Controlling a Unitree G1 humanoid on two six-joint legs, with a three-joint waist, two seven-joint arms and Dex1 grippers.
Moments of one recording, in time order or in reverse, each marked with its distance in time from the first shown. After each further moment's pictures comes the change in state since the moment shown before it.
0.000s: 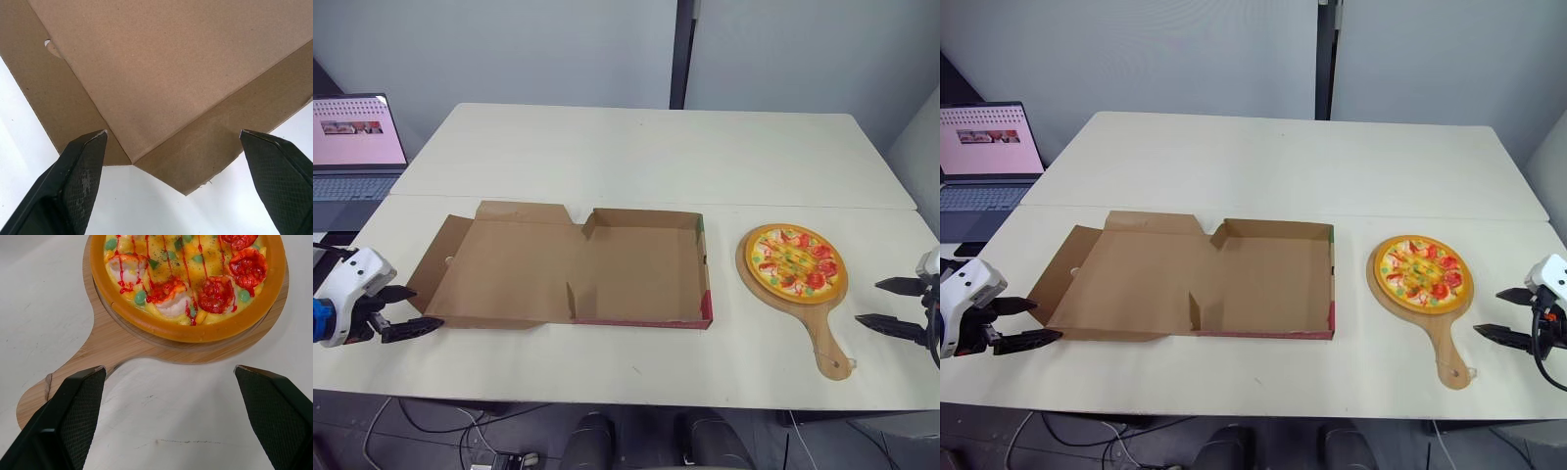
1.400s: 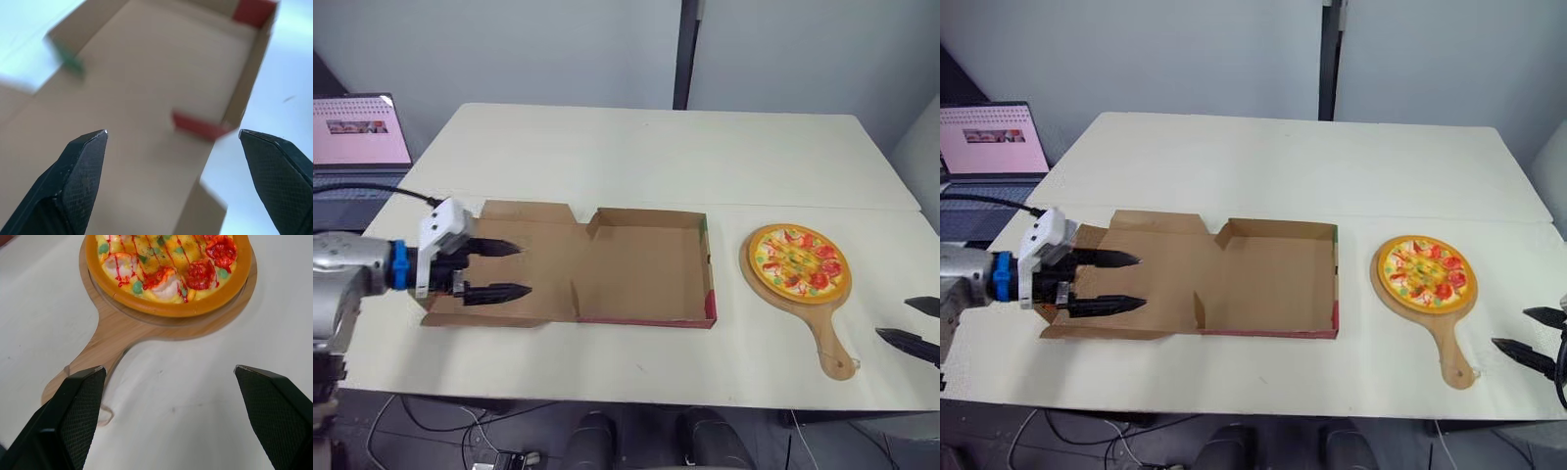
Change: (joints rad) left arm -0.313 -0.134 -0.191 -0.424 -0.220 0.181 -0.133; right arm 0.326 0.172 -0.342 -0.275 0.081 0.127 -0.098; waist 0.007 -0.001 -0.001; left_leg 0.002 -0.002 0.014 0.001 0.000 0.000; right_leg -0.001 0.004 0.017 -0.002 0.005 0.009
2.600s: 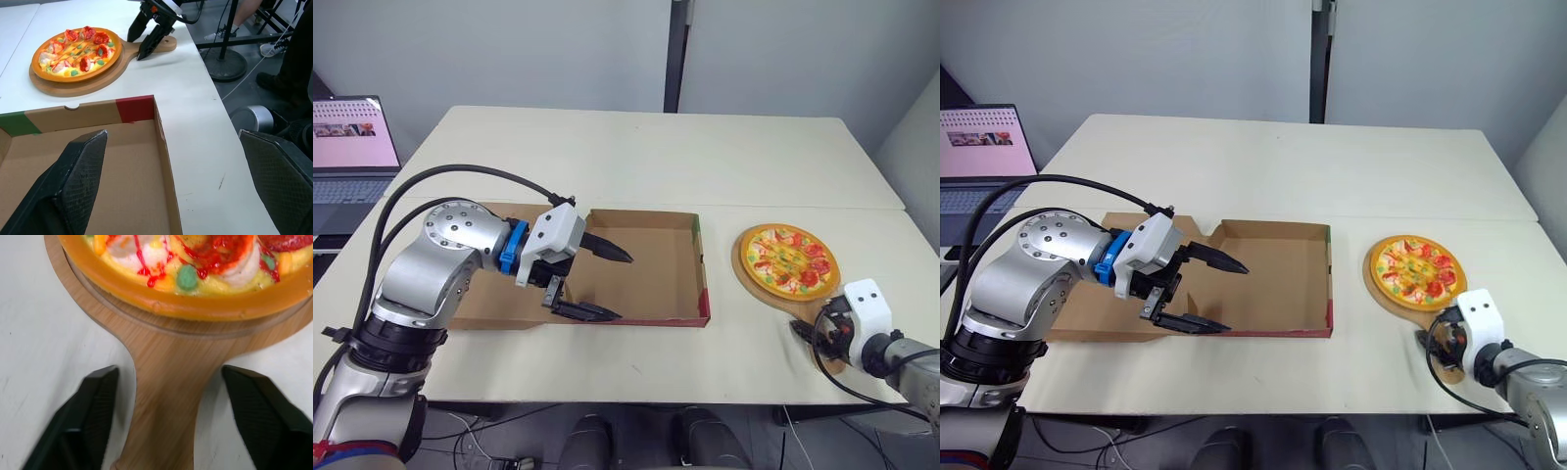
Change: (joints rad) left arm -0.190 -0.209 -0.229 -0.230 -0.030 -0.030 -0.053; right arm -0.260 0.305 0.438 -0.295 -0.024 0.470 -0.719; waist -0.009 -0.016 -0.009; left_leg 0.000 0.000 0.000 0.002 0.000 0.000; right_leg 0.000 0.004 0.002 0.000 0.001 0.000
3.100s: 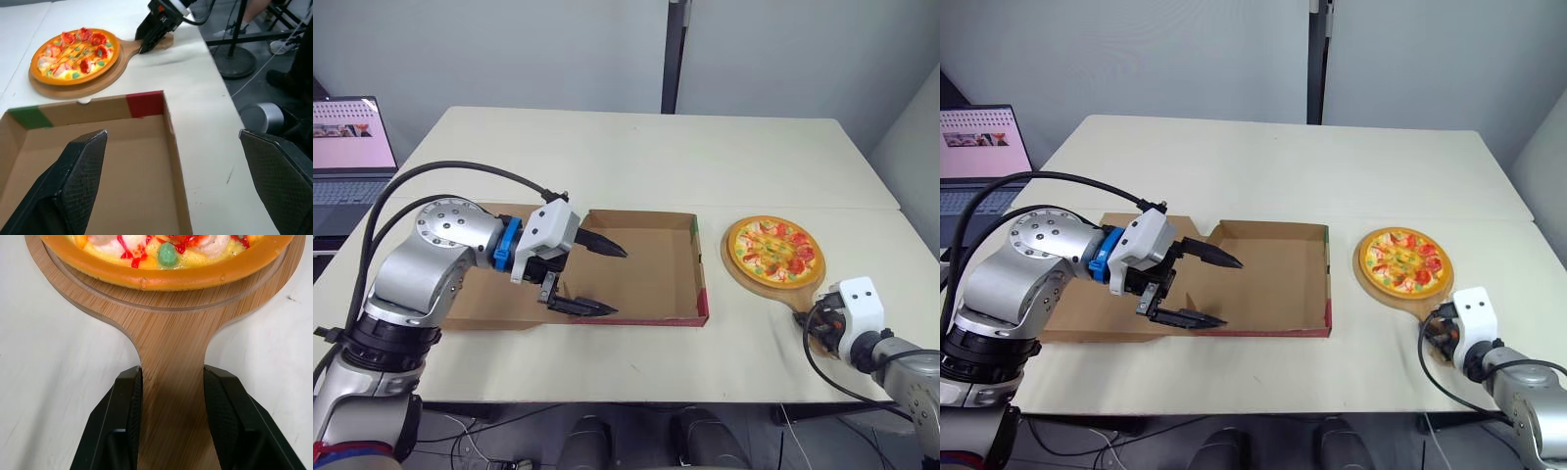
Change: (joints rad) left arm 0.003 0.037 0.030 0.034 0.005 -0.010 0.028; right arm -0.060 0.055 -0.001 0.035 -0.029 -0.041 -0.052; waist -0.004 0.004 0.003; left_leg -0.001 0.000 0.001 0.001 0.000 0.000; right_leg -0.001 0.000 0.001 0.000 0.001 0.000
